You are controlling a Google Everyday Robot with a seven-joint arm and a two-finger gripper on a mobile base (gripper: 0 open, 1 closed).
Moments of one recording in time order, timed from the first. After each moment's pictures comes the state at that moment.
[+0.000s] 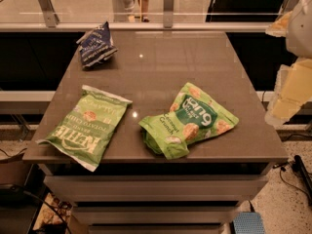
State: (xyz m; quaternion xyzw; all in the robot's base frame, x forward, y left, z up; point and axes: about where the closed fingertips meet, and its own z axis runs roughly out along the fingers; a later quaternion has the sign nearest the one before) arm 0.438 -0.212 0.992 -0.60 0.78 -0.05 0.18
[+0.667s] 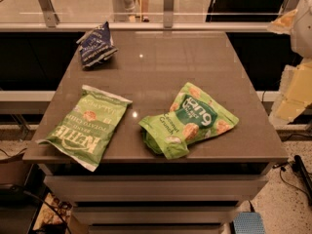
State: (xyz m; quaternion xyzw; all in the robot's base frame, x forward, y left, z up) arm 0.438 -0.213 0.995 -0.61 0.76 -0.06 0.20
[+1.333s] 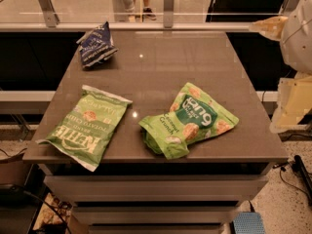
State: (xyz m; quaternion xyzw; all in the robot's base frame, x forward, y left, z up) arm 0.433 -0.198 0.991 -0.70 0.67 -0.10 0.22
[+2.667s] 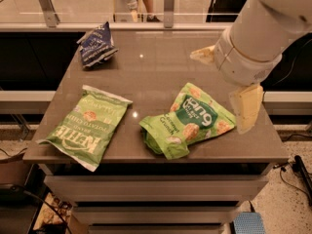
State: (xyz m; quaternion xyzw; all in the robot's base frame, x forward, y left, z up) arm 0.468 -0.140 0.927 -0.83 0.54 -0.10 0.14
